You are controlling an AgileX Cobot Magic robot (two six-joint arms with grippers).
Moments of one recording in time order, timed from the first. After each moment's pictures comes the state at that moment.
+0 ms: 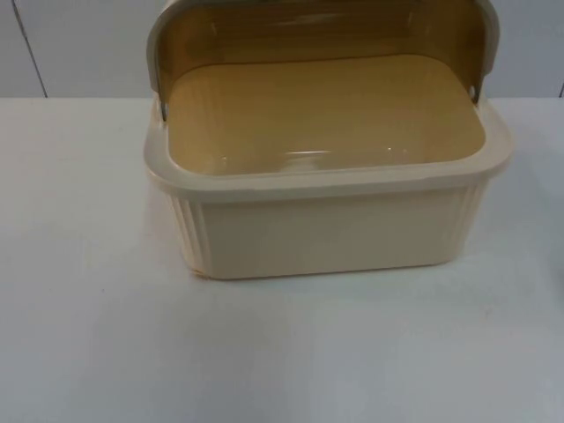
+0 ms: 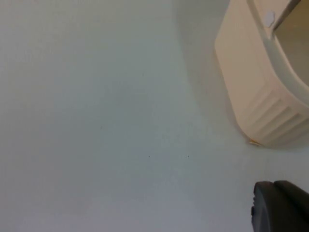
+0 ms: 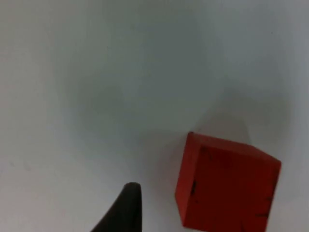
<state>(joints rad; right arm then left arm) 0.02 1.58 -0.81 -0.24 0.63 0.52 0.11 0.84 -0.60 -0.44 0.65 0.33</state>
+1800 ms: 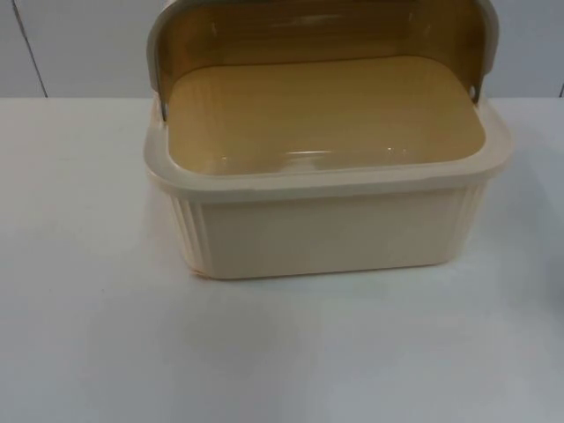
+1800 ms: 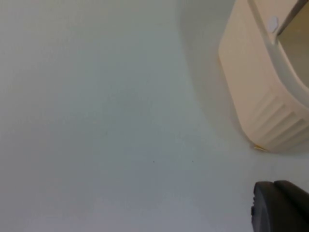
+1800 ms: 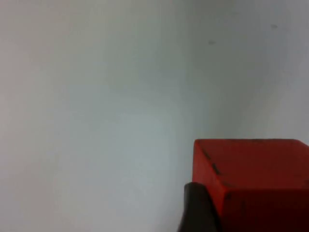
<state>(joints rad) 0.19 1.27 -0.83 -0.02 1.02 -0.04 0.11 0.84 -0.60 -0.43 0.63 0.33</state>
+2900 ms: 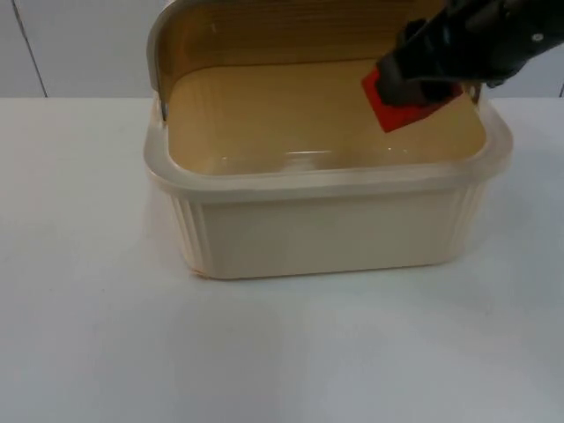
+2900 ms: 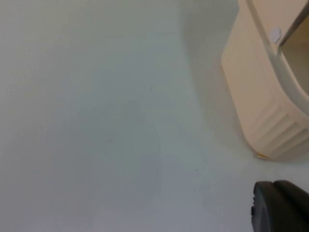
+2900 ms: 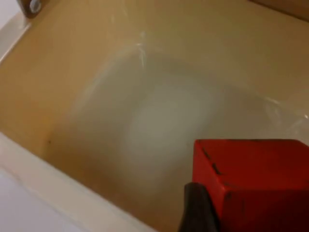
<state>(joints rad) 0.52 1.69 -1.15 -0.02 0.26 -0.05 0.11 0.84 -0.60 -0.43 0.60 0.33</state>
